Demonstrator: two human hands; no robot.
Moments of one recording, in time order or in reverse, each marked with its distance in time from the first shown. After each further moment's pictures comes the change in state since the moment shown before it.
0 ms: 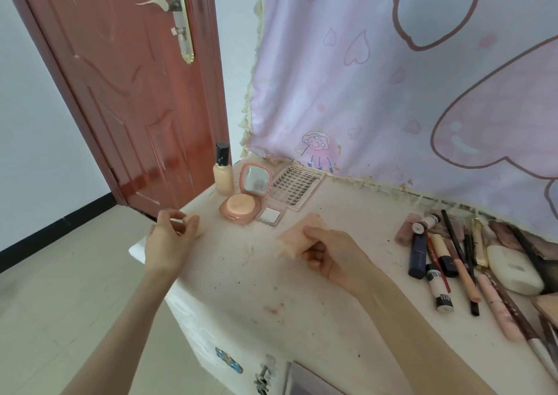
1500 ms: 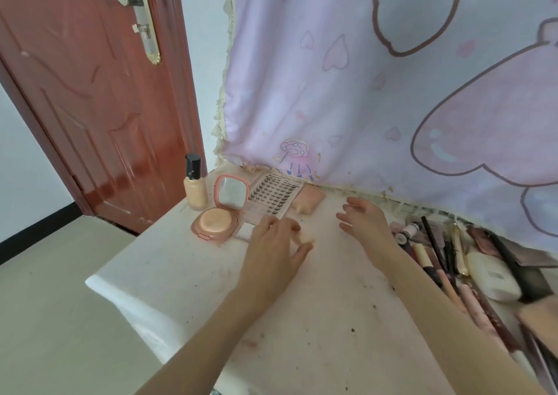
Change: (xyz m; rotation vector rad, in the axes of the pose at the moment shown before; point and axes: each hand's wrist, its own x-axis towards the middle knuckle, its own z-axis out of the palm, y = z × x) left_hand -0.057 0.083 0.116 0.067 -0.234 0.774; right_hand 0.057 -0.049 -0.074 -0.352 0.441 -0.350
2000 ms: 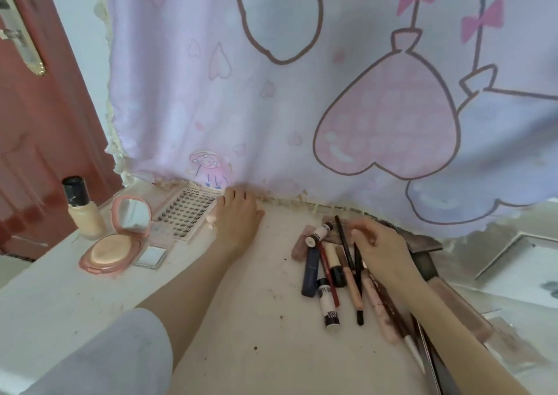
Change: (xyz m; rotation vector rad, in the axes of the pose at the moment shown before) left_hand 0.103 0.031 0.106 0.560 -0.272 -0.043; right_hand -0.043 0.008 -0.153 -0.587 0.142 -0.266
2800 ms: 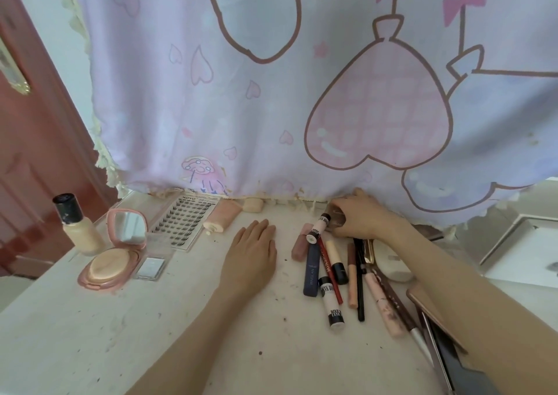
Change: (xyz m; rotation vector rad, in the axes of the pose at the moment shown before) left_hand -0.058 0.013 0.012 -0.233 -0.122 0.191; right_hand 0.085 0.007 0.009 -0.746 -0.388 -0.201
